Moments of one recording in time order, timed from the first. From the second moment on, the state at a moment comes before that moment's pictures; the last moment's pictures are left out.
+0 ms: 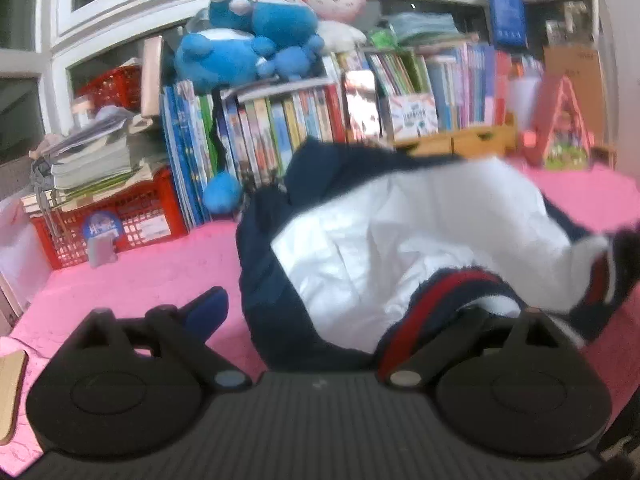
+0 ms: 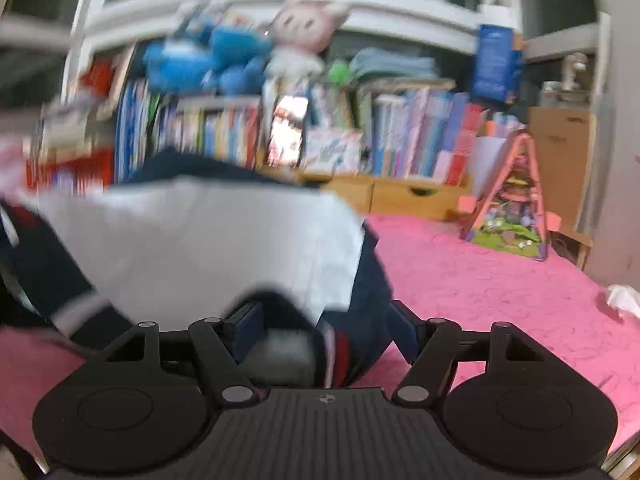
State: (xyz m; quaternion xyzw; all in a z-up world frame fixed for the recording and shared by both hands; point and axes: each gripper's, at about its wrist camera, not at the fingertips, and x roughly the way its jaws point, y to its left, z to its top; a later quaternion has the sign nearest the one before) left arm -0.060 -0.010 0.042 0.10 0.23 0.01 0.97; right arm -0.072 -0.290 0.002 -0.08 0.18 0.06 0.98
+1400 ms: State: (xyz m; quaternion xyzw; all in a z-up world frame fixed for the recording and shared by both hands) left arm -0.167 0.133 0.054 -0.12 0.25 -0.15 0.95; right arm -0.123 -0.356 -0.027 -0.14 0.28 0.09 0.95
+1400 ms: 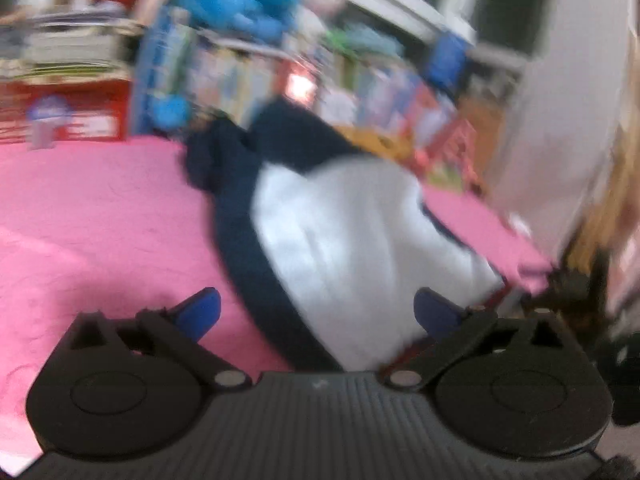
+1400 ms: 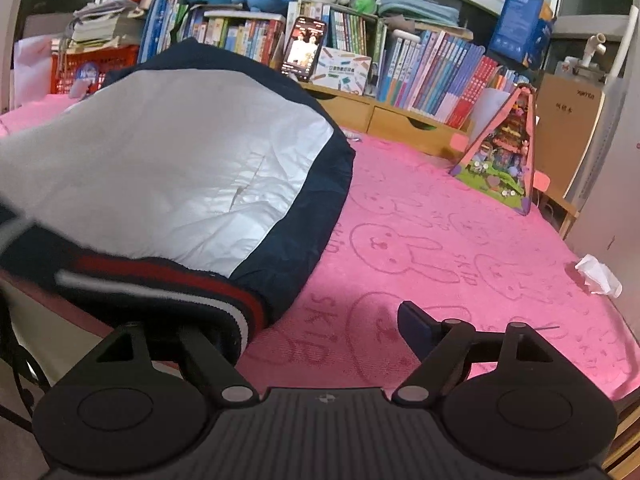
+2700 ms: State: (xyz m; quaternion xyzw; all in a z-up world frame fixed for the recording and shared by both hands) left arm -0.044 0.017 -0.036 0.03 0.31 -0.09 0.95; right arm -0.059 -0.265 0.027 -0.12 0.21 0.26 0.94
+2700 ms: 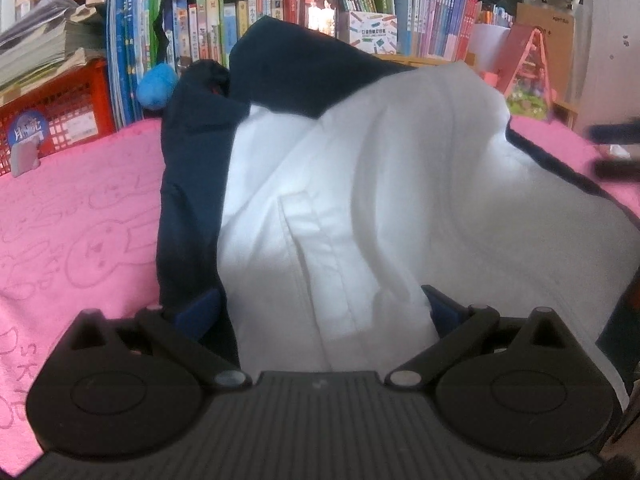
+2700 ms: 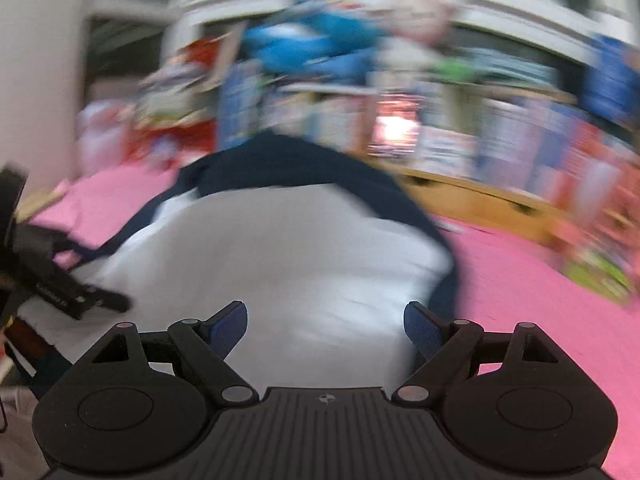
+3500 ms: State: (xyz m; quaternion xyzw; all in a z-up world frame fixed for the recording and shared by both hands) left arm -0.037 0.021 -0.038 0.03 0.31 -0.09 0.95; right arm -0.052 -0.354 -0.027 -0.05 0.30 0.03 0.95
